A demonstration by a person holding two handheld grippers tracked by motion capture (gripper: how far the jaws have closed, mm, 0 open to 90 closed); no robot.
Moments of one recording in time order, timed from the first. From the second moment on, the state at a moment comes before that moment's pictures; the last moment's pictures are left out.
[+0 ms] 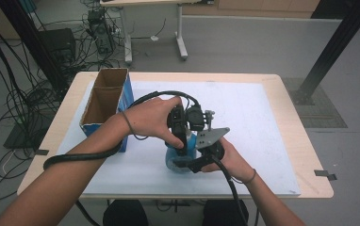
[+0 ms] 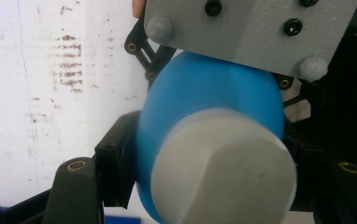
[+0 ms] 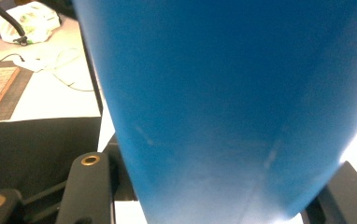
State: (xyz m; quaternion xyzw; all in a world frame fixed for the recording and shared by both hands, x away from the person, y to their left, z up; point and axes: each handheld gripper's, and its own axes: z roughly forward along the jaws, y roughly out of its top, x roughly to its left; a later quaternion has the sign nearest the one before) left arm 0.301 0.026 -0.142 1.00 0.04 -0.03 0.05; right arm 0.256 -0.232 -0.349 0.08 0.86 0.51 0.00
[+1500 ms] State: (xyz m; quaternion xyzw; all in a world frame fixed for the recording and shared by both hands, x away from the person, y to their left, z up) left arm 0.302 0.029 -0.138 1.00 0.04 -0.03 0.05; right arm 0.257 -0.230 -0.345 0.08 0.86 0.51 0.01
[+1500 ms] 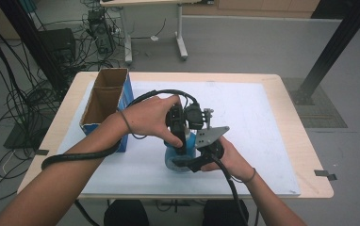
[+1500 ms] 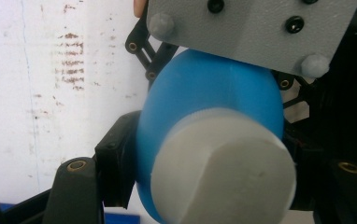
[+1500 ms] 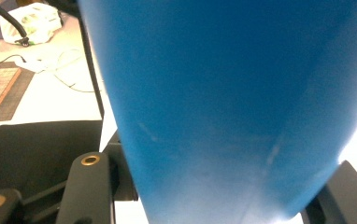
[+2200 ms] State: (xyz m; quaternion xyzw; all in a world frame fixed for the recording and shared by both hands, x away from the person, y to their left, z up) left arm 0.301 0.030 -0.138 1.00 0.05 -0.03 0.05; right arm 0.257 -0.230 -0.345 0.08 0.86 0.51 0.00
